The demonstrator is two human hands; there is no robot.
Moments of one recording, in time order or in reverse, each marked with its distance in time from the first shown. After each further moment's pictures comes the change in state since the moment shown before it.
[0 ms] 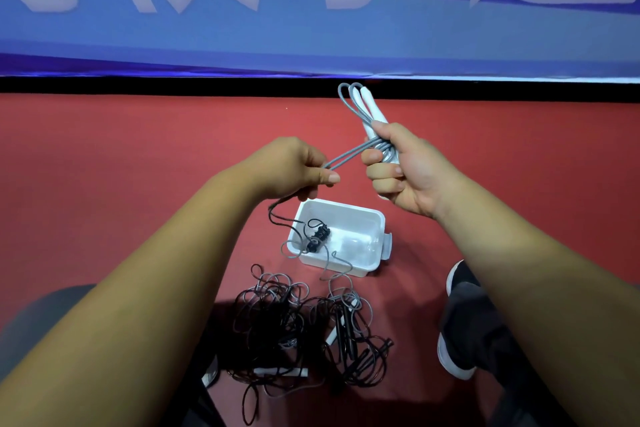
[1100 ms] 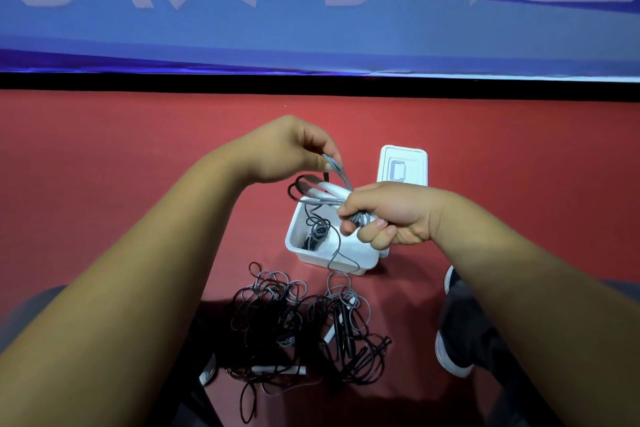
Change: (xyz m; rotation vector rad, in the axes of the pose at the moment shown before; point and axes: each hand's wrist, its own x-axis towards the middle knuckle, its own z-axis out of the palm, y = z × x) left_hand -0.001 0.010 -0.021 -0.173 -0.016 0.148; right_hand -0.007 0.036 -0.008 -0.462 -0.176 0.465
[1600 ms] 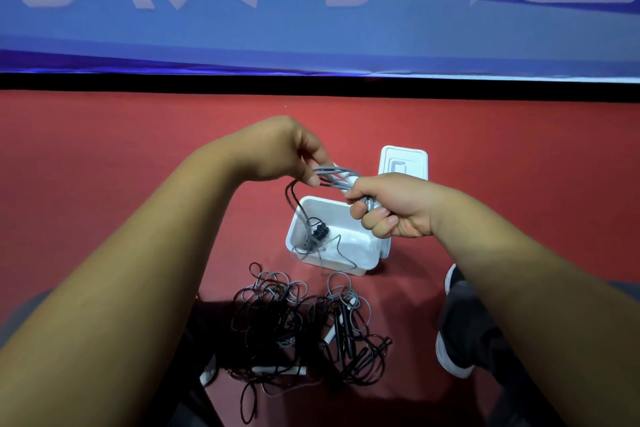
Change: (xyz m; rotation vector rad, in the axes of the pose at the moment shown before) left_hand -0.004 0.004 -0.011 0.245 -0.044 -0.074; right_hand 0.008 -0.006 -0.009 0.090 0.149 -0.016
